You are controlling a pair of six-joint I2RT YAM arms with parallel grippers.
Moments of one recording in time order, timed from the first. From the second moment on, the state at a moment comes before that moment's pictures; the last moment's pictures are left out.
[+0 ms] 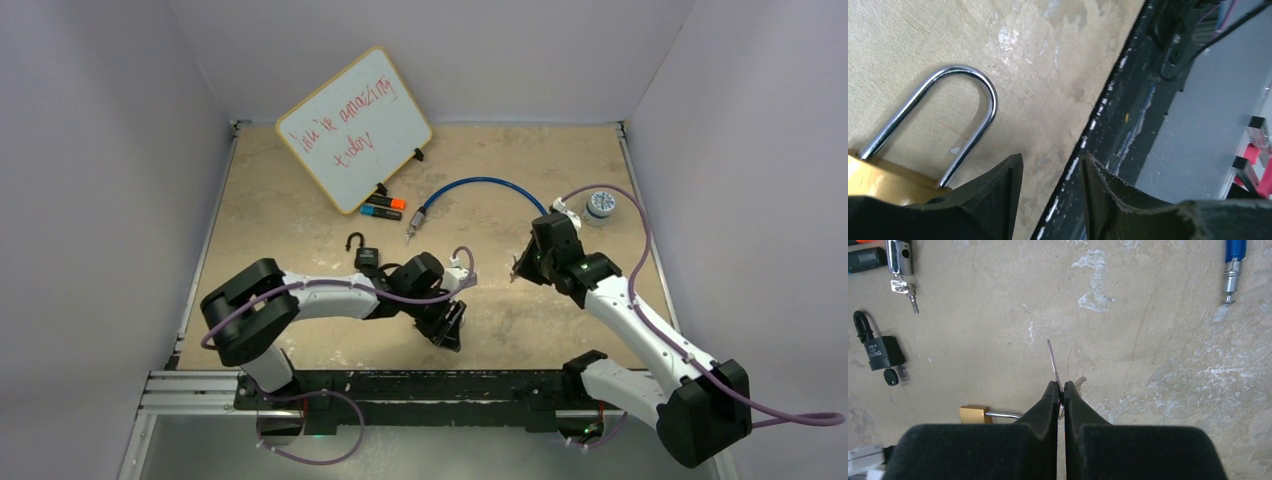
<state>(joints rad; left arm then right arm) -1.00 1.60 0.78 -0.03 0.51 -0.41 0.43 1.03 0.73 -0.59 0.13 0.78</state>
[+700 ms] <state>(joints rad) -0.98 1.83 1.07 -0.15 0.05 -0.46 0.39 0.96 0.69 -0.52 0.04 0.73</state>
